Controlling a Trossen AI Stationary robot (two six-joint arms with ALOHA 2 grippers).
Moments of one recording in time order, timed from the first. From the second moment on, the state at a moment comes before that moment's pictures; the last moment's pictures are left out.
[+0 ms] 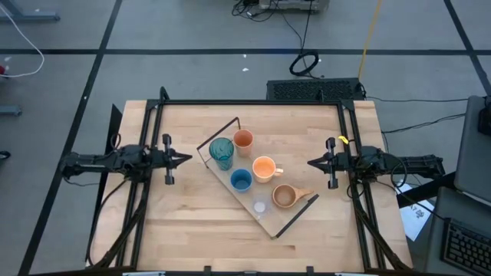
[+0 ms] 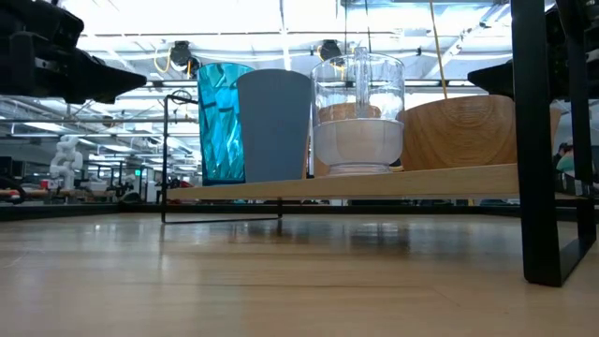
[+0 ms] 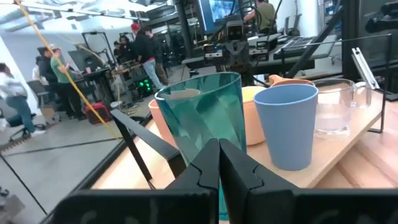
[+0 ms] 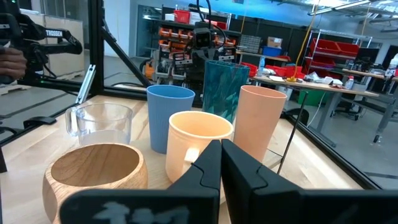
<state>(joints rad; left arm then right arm) -0.03 0.00 0.03 0.00 -0.13 0.24 0.02 0.01 0.01 0.02 0.03 -0.13</state>
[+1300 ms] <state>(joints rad) 0.00 0.00 0.03 -0.01 -0.10 0.14 0.02 0.01 0.01 0.02 0.03 -0.13</state>
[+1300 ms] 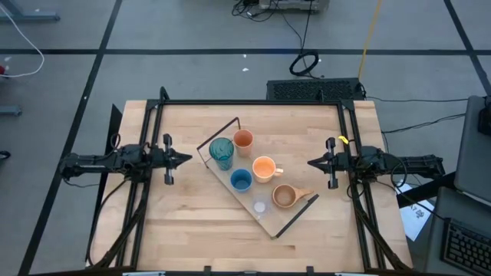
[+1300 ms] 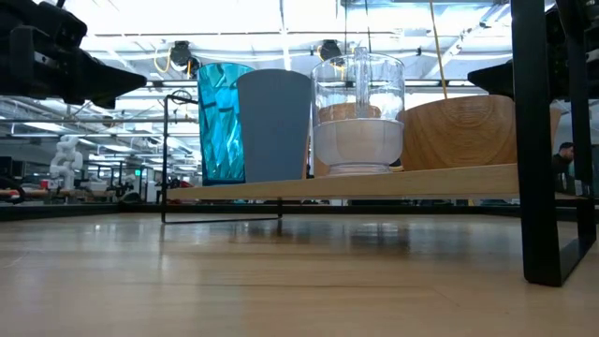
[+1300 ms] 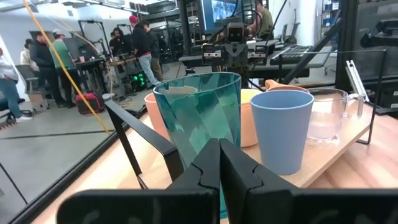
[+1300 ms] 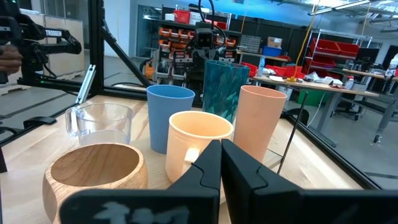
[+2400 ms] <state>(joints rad) -0.07 0.00 0.03 -0.02 -0.05 0.13 0.02 0.01 0.01 0.02 0.03 -0.13</state>
